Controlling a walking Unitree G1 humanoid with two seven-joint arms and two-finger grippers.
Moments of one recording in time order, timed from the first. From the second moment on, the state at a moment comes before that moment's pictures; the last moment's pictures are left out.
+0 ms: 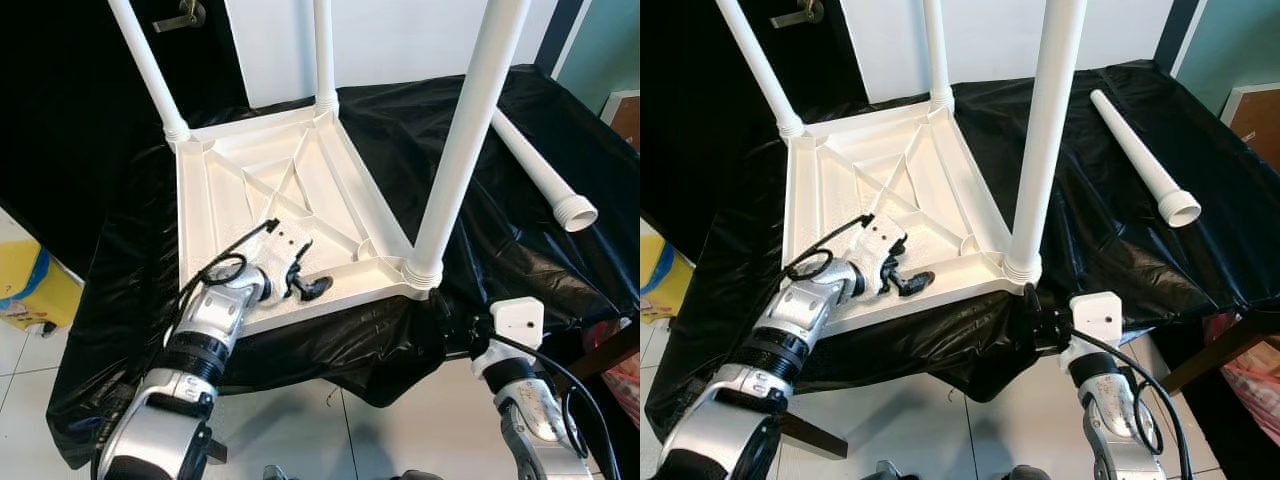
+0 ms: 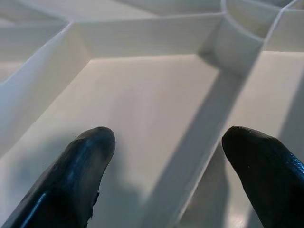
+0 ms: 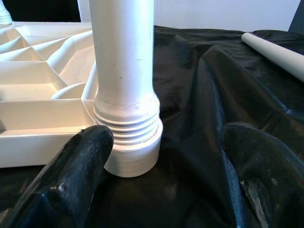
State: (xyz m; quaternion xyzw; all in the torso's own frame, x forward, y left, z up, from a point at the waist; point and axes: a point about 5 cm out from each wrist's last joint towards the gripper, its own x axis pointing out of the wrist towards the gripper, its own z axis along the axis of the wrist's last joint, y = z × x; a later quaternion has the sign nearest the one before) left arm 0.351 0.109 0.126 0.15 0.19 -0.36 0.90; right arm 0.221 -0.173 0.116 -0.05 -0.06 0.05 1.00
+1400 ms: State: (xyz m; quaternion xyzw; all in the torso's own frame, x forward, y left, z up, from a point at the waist) left arm 0.355 0.102 0.134 0.16 0.19 -0.36 0.90; right arm 0.224 -0.173 0.119 -0.05 -0.06 0.05 1.00
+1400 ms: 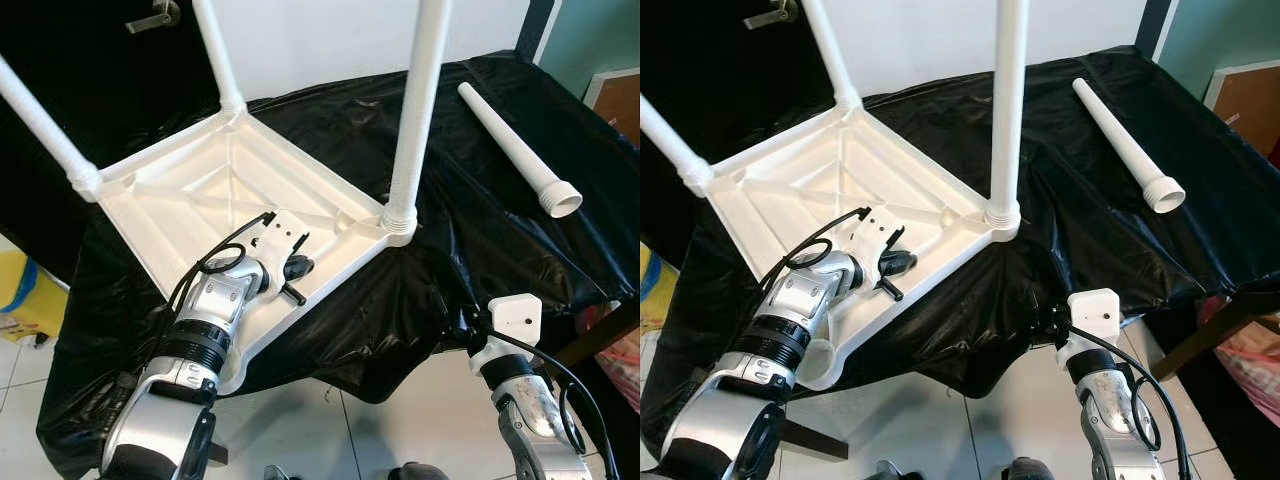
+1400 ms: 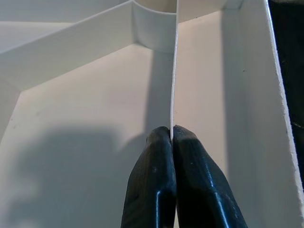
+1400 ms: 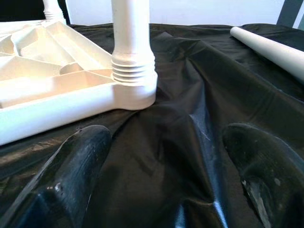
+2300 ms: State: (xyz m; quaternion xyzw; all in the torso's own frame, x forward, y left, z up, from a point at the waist) left arm 0.347 0.113 0.203 0.08 -0.05 -0.32 0.94; right arm 0.252 -0.154 0.125 -0.01 -0.08 0.03 1.00
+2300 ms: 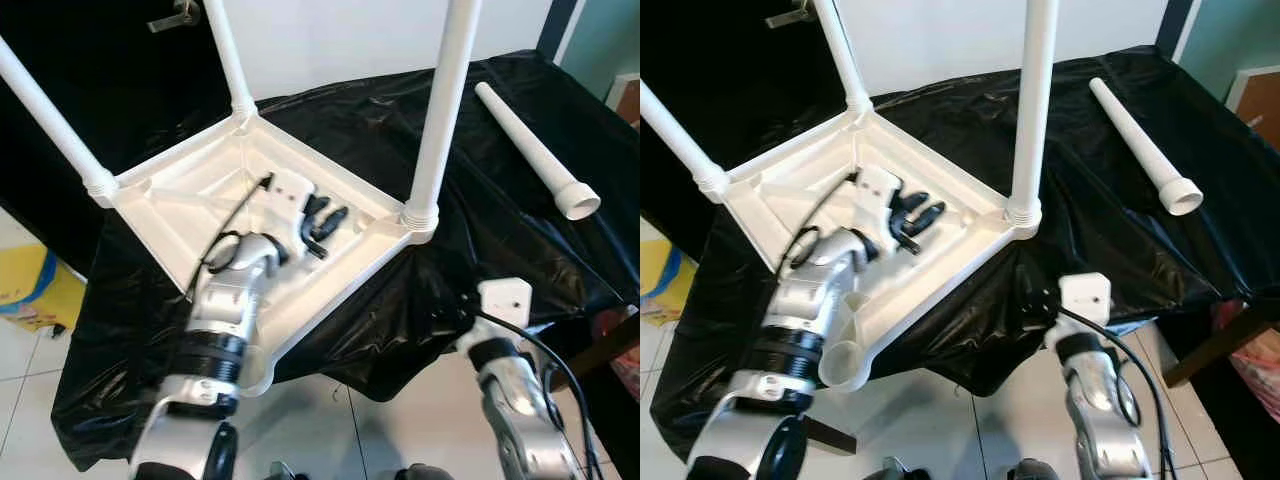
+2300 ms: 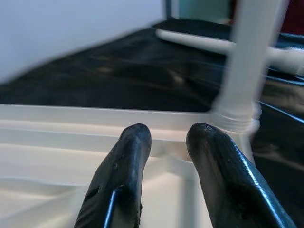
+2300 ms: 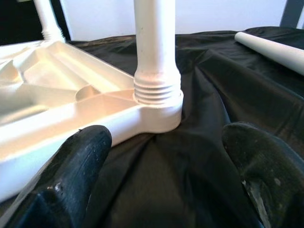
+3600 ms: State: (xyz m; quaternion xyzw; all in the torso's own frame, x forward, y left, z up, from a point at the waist) left arm 0.258 0.203 0.161 0.35 0.13 -0.41 0.83; right arm 0.301 -0.160 0.116 -0.05 -0.02 -0.04 1.00
